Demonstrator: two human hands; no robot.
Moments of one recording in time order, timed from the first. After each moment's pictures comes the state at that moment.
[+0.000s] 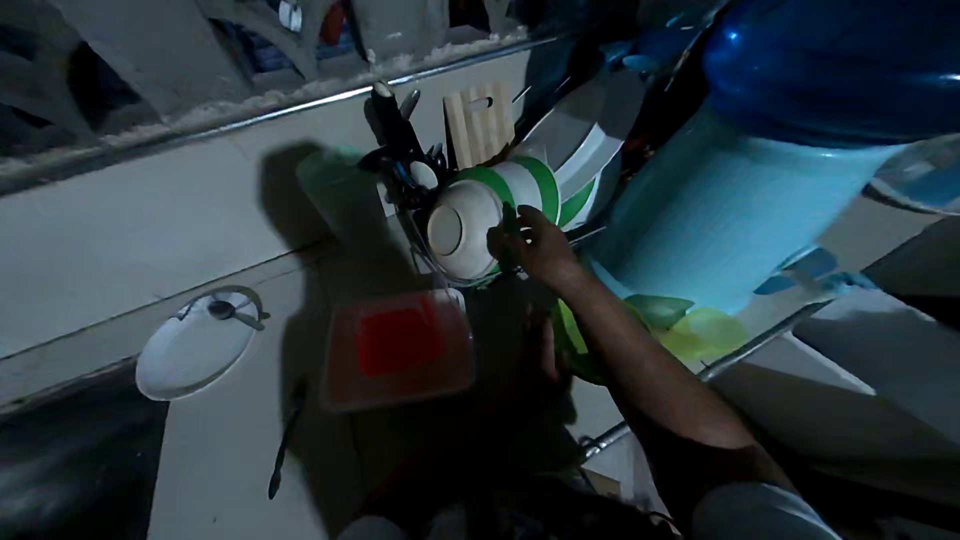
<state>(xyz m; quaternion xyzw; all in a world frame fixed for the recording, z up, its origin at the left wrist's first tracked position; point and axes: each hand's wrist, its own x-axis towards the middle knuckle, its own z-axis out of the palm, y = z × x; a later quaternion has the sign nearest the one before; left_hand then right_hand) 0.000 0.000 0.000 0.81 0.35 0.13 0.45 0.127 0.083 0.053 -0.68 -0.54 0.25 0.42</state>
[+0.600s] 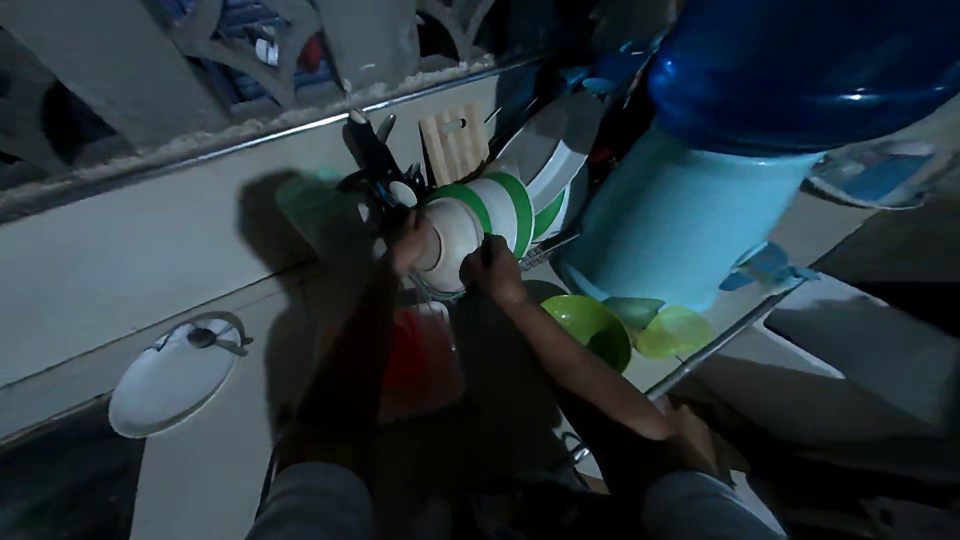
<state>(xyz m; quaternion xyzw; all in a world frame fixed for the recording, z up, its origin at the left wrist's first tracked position) -0.026 0.246 0.039 0.77 0.46 0.22 0.38 0.098 0.100 0.027 -0.74 -0.45 0.24 0.44</state>
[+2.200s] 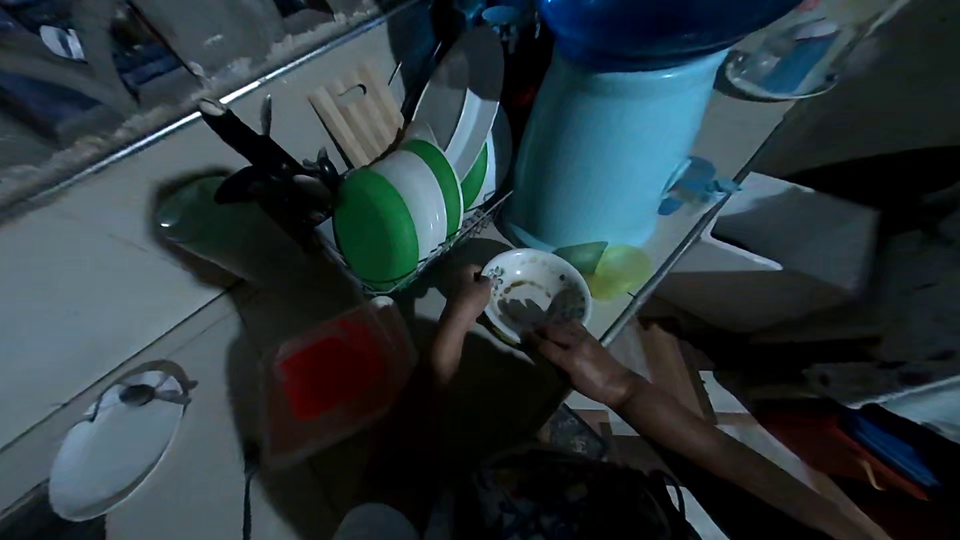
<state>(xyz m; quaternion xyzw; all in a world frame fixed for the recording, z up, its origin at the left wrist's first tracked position) 0.049 0.059 -0.021 0.73 0.42 0.10 0.53 0.170 -0.127 -0.082 -0.63 -0.71 -0.03 0.31</state>
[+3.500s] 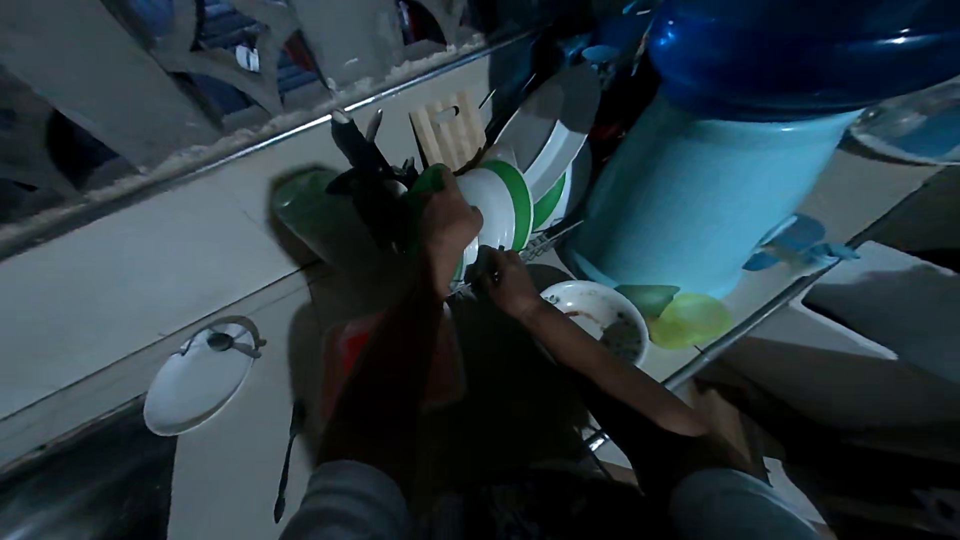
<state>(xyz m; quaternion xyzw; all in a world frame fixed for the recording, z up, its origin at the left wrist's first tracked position) 0.049 0.169 0.106 0.81 0.55 0.13 0.16 0.123 0.080 -0.017 -0.73 -0.54 0.20 0.38</state>
